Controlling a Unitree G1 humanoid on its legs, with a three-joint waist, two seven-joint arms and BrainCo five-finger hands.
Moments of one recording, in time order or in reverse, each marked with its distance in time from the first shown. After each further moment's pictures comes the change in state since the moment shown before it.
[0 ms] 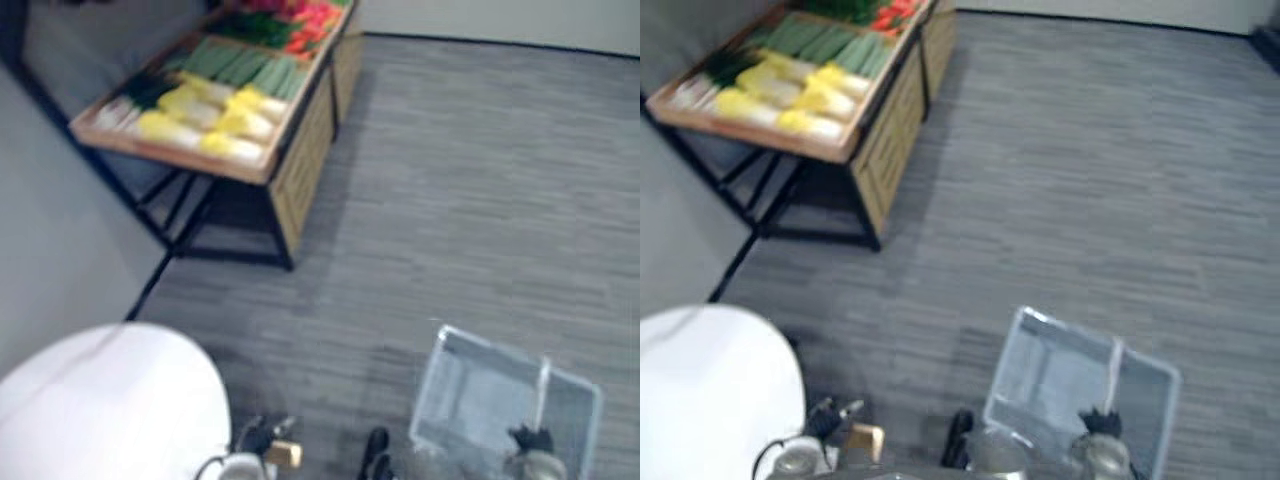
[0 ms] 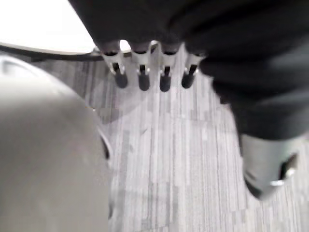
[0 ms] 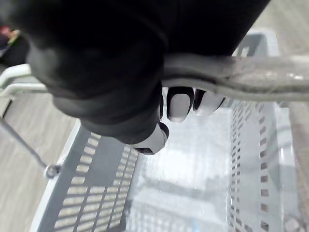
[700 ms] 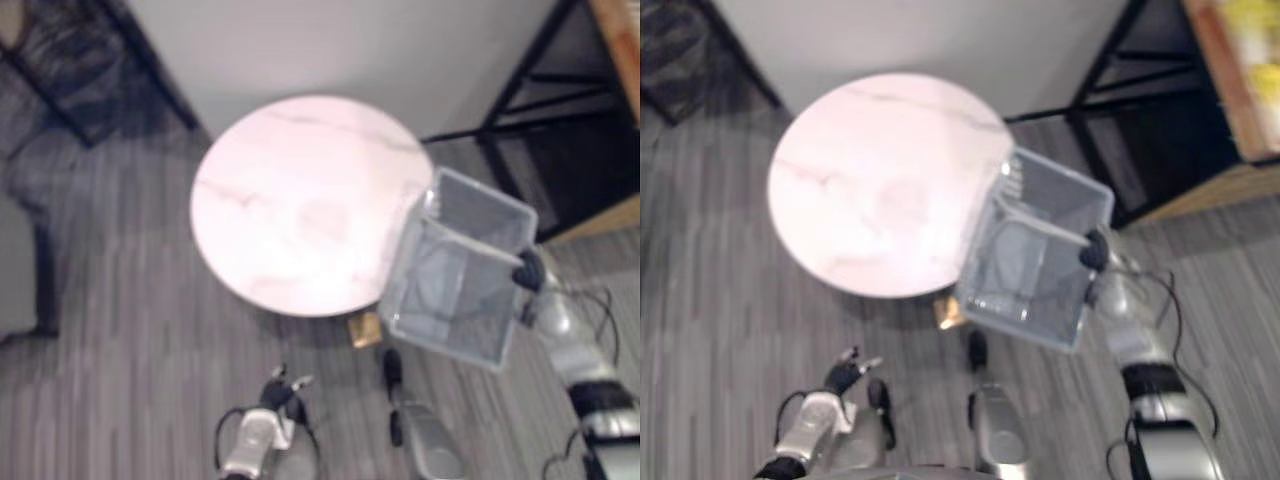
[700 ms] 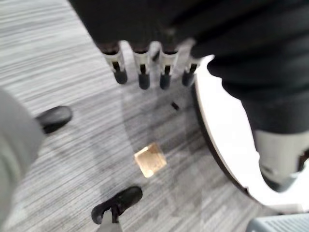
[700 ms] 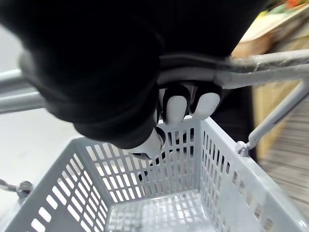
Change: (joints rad) left arm -0.120 0.024 -0.151 -0.071 0.025 -0.035 -0.016; right arm -0.290 -0.326 0.325 -0.494 -0.476 0.003 0.027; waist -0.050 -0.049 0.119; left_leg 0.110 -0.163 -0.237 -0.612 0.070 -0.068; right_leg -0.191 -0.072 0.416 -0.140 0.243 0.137
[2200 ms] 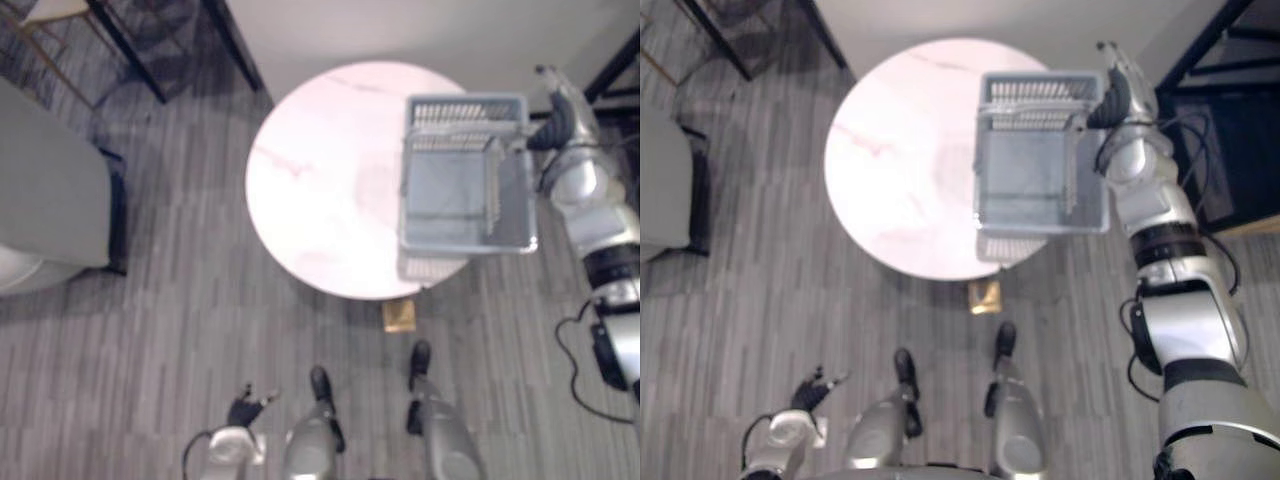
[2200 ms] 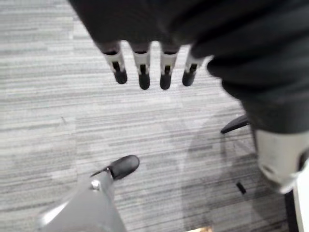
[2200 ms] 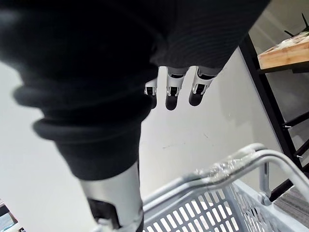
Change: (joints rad) left arm 0.036 0.041 0.140 0.080 -0.058 -0.008 0.043; right arm -0.913 -0.222 0.338 0.427 0.059 -0.032 -0.028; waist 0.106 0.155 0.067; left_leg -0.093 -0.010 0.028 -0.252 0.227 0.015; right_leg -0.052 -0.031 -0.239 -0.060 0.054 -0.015
